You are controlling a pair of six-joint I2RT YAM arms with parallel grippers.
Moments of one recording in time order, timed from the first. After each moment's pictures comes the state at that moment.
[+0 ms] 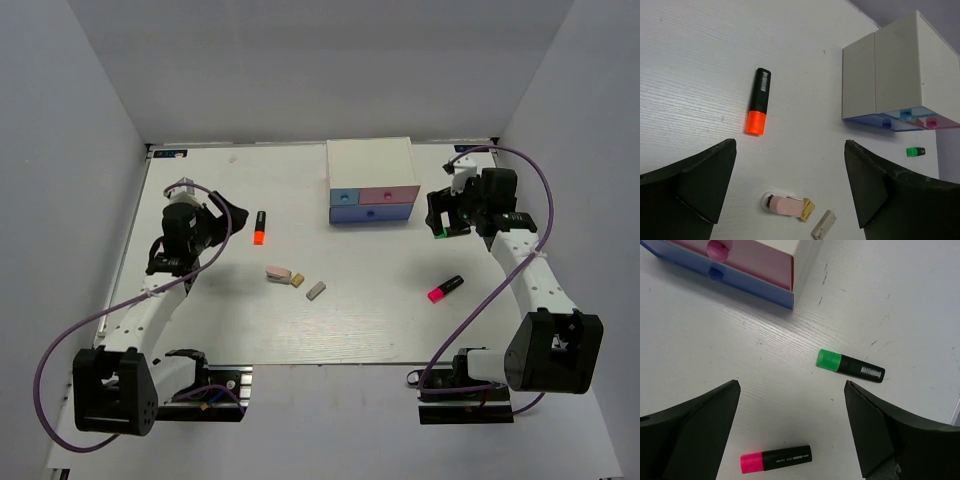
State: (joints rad) left arm -0.08 1.08 0.65 0.04 0.13 -0.63; right arm 0.00 1.29 1.01 -0.40 -0.34 -0.33
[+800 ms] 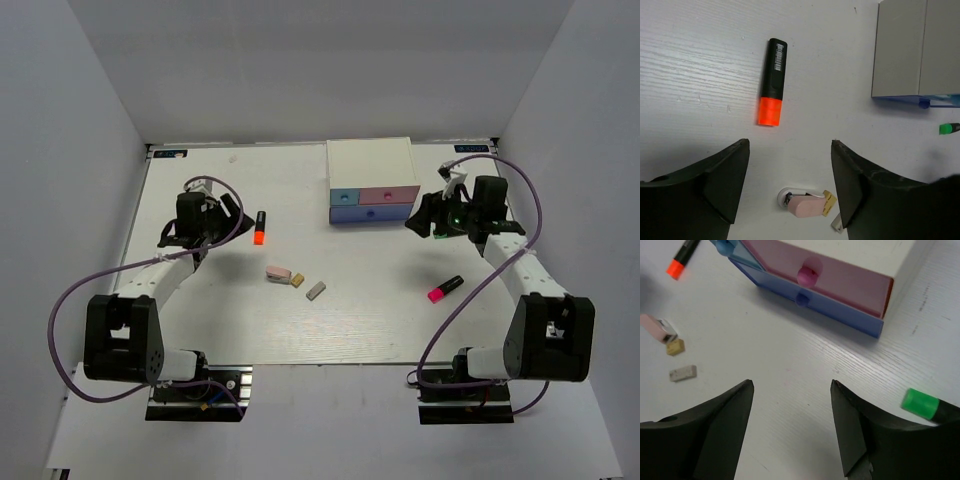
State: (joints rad) left arm -0.08 1.35 0.76 -0.01 0.22 -0.55; right arm 0.00 1.33 0.89 -0.20 -0.67 -0.14
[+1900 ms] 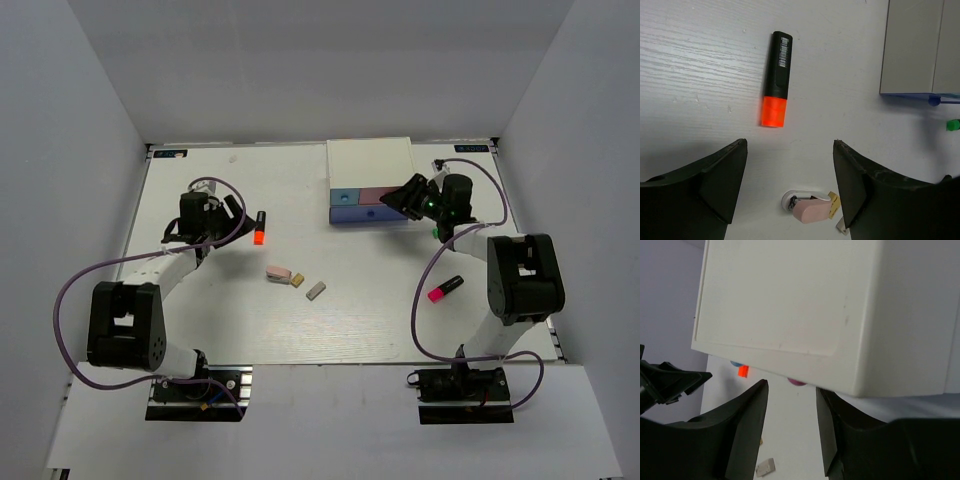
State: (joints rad) left arm -0.08 1.42 0.77 0.01 0.24 -0.54; right arm 0.12 1.71 0.87 0.48 -0.58 0.73
